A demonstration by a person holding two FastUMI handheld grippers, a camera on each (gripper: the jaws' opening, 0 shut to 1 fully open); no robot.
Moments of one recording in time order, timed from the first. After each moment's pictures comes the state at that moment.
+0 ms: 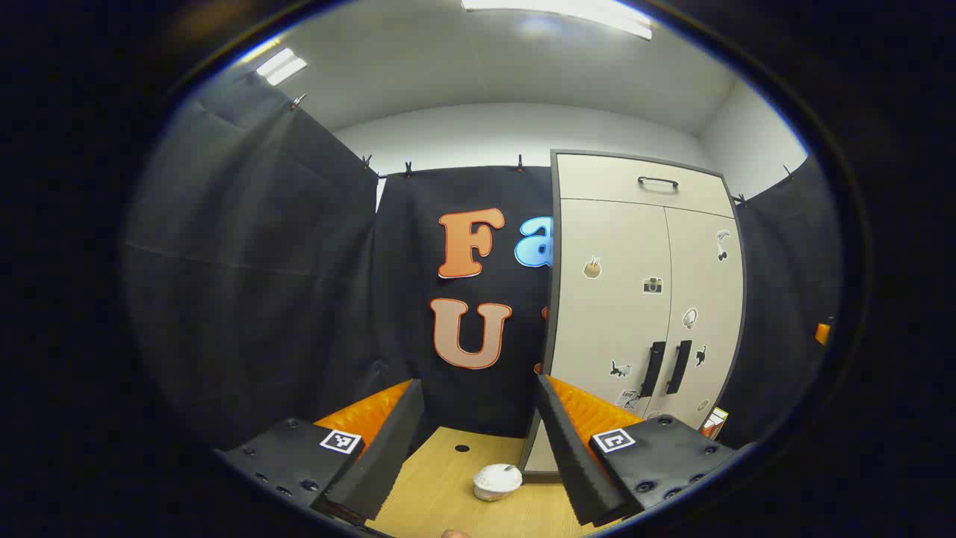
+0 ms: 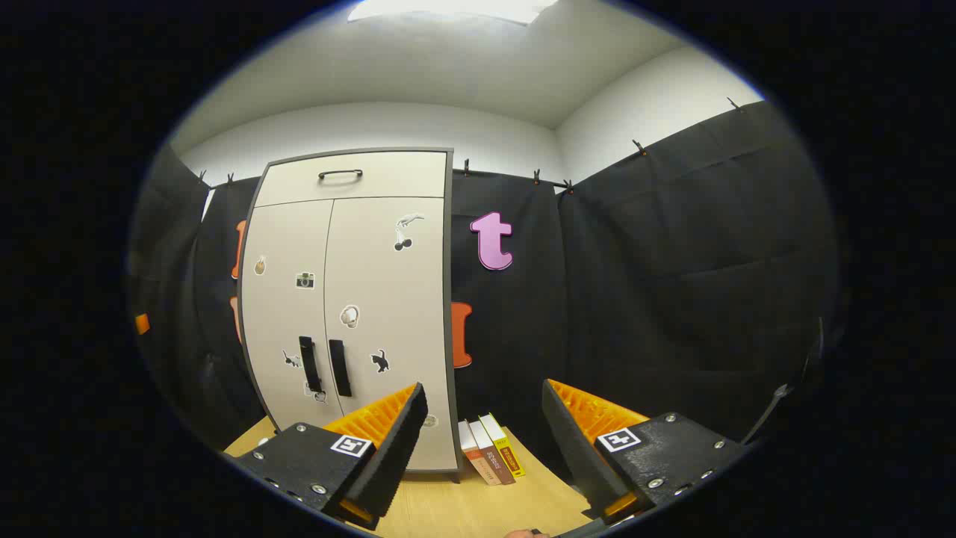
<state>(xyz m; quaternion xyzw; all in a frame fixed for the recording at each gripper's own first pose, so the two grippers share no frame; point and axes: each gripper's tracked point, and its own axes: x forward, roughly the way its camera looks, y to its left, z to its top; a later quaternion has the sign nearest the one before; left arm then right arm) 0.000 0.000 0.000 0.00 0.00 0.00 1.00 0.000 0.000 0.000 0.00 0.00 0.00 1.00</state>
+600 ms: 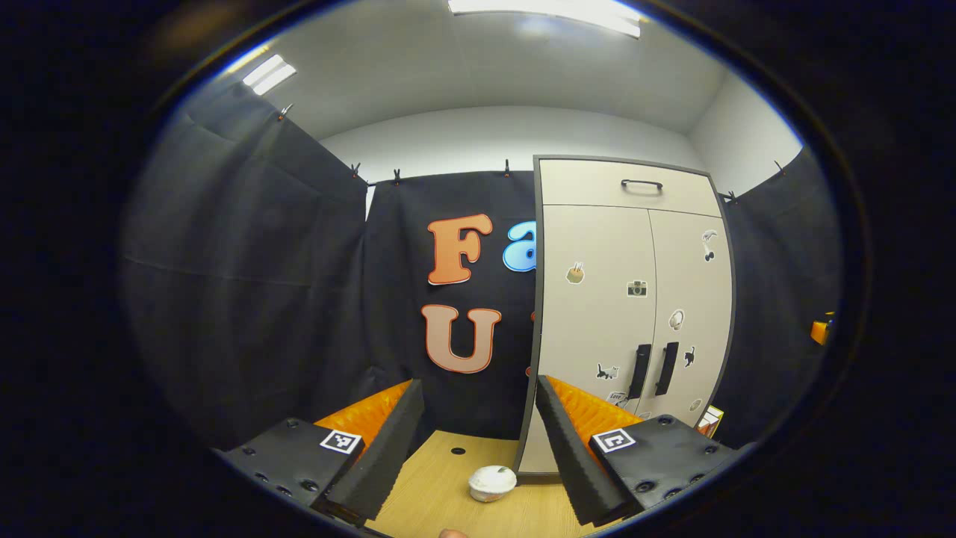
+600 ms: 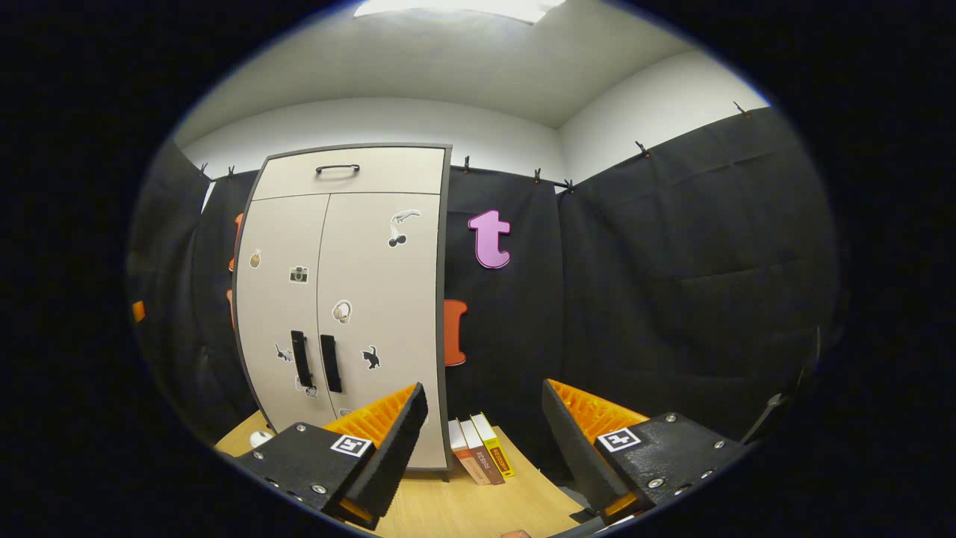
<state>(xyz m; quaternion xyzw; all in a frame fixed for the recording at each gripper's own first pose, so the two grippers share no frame) -0.009 -0.018 0.012 0.01 -0.01 -0.01 1.00 0.005 -0.008 0.003 -0.01 0.00 0.00 1.00</state>
